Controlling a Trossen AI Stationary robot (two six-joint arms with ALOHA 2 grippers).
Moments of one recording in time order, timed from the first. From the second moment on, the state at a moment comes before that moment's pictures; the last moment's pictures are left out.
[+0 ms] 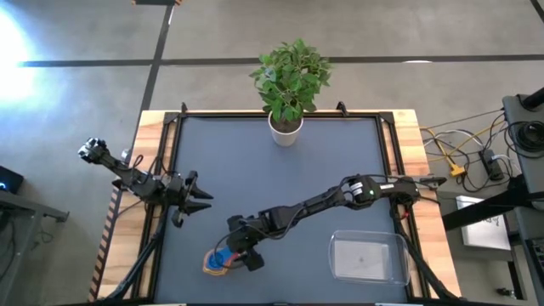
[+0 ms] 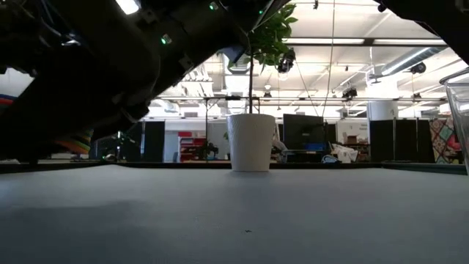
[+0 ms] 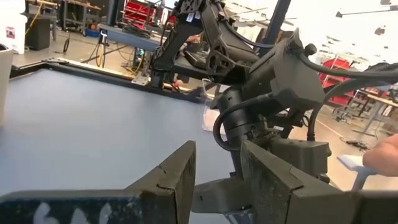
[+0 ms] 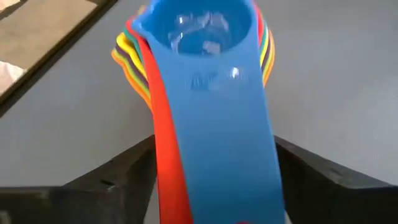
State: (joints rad) left arm -0.56 0.14 0.02 0.13 -0.44 -0.30; right arm 0.26 2.47 2.01 -0.21 -0.21 -0.12
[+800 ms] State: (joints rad) left arm -0.56 0.15 0.02 0.16 -0.44 -0.32; right arm 0.26 2.47 2.01 -0.25 -0.20 -0.20
